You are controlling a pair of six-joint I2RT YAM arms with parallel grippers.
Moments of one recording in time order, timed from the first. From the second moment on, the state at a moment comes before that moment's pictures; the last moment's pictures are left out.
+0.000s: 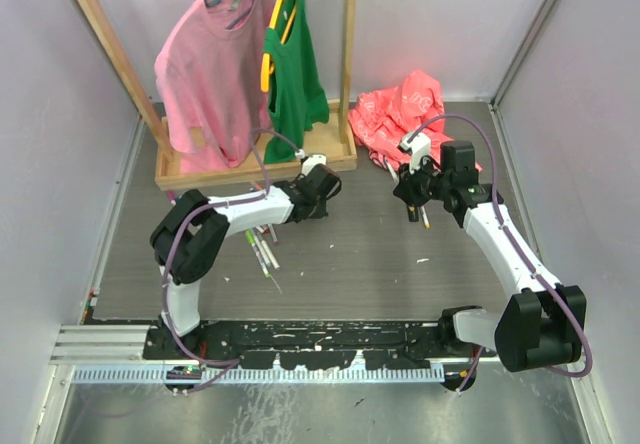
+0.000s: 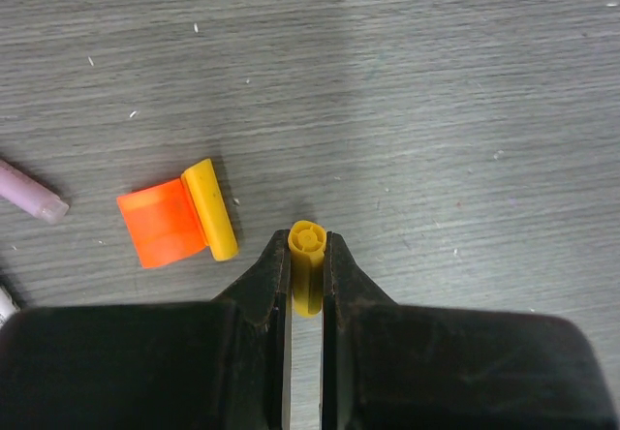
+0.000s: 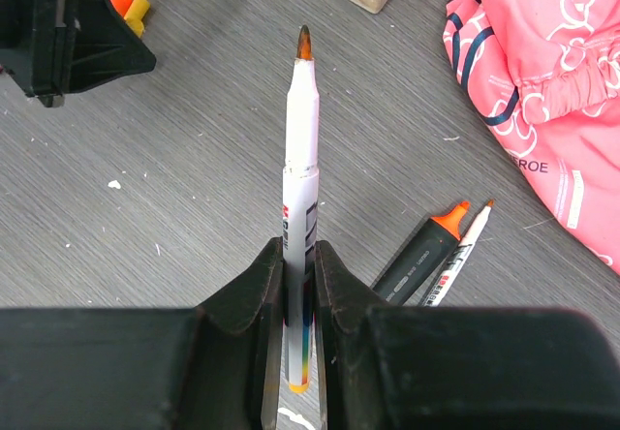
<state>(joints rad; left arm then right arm) -0.81 1.91 1.27 -0.27 -0.36 -0.63 0.13 1.21 0.92 -0.40 -0.47 -0.32</state>
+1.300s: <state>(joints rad) -0.81 1.94 1.31 -0.36 -0.42 -0.59 0.13 1.21 0.92 -0.40 -0.47 -0.32</state>
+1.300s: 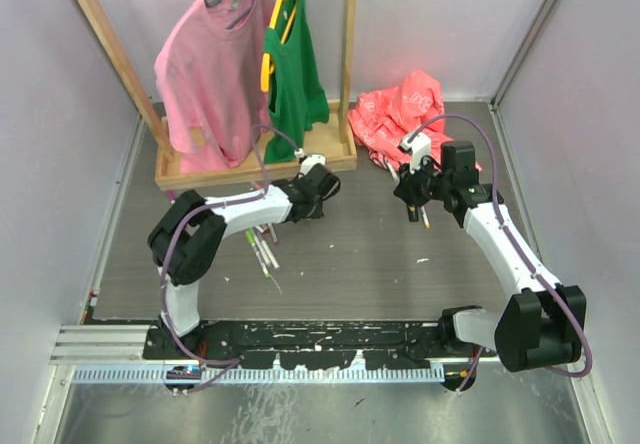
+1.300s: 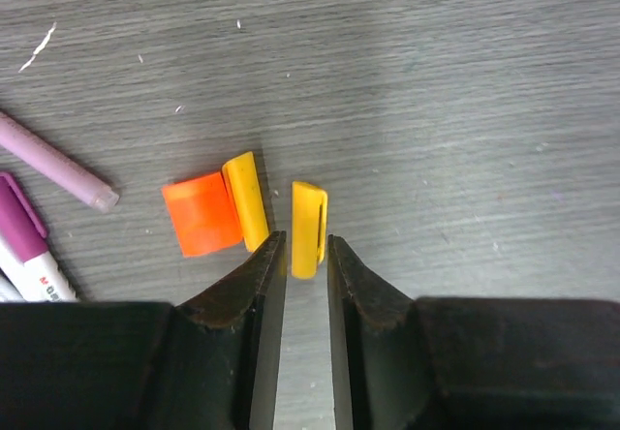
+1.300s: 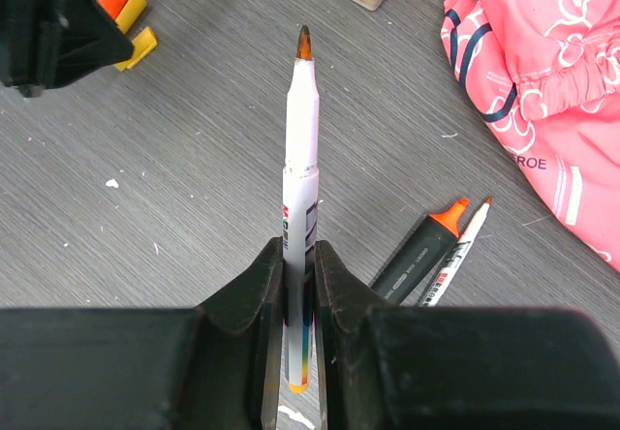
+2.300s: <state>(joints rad) -0.80 1.29 0.64 0.11 -0.23 -0.60 -0.07 1.54 0.99 -0.45 -0.23 -0.31</state>
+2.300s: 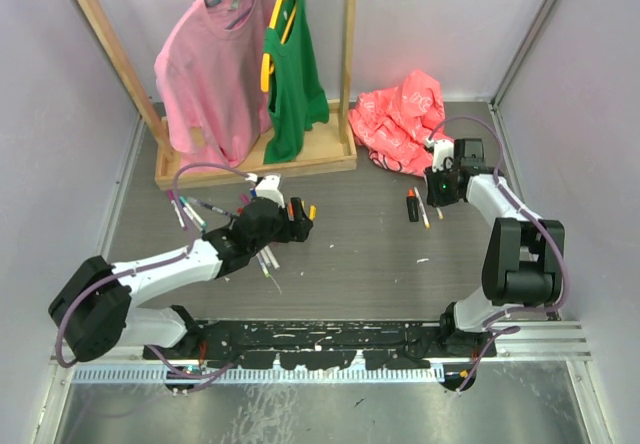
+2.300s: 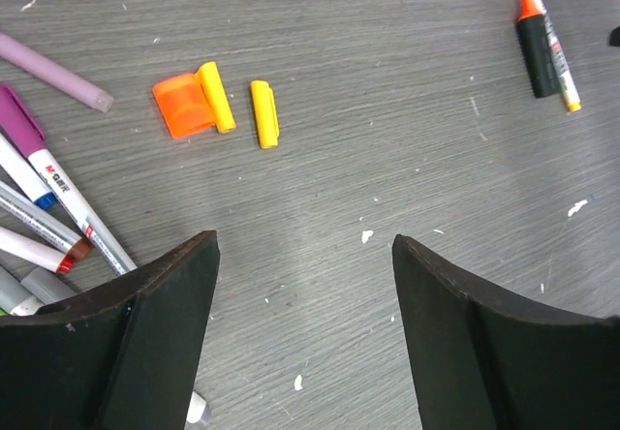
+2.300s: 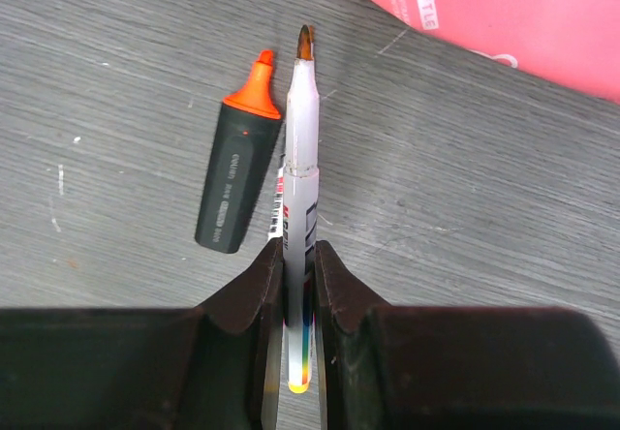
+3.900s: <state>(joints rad) -0.80 1.07 0.52 0.22 -0.27 -0.59 -0.14 1.75 1.09 -0.57 -0.28 -0.31</state>
